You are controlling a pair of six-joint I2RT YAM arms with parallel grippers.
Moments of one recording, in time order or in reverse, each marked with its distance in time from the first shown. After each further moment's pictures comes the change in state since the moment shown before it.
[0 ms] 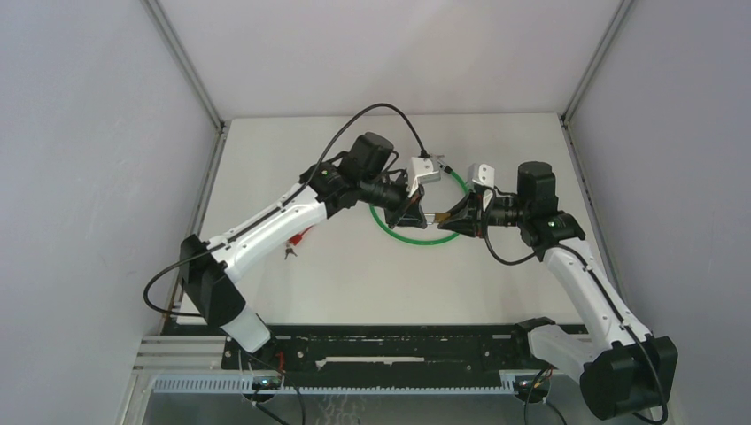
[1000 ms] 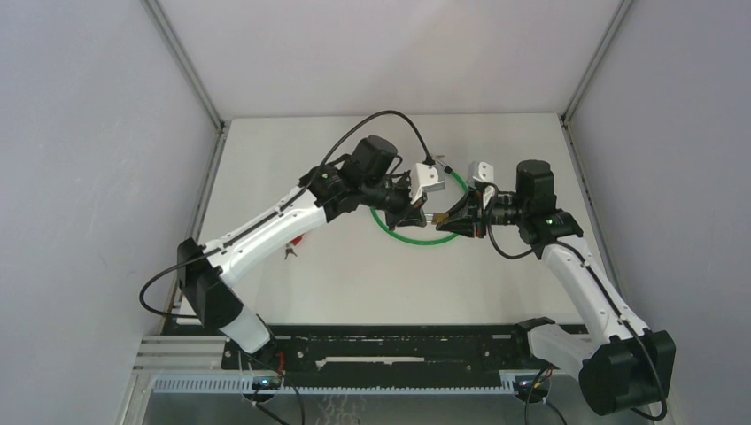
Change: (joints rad) left arm -0.048 -0.024 0.017 -0.034 -0.121 0.127; right arm -0.003 0.027 0.000 0.035 -0.069 0.056
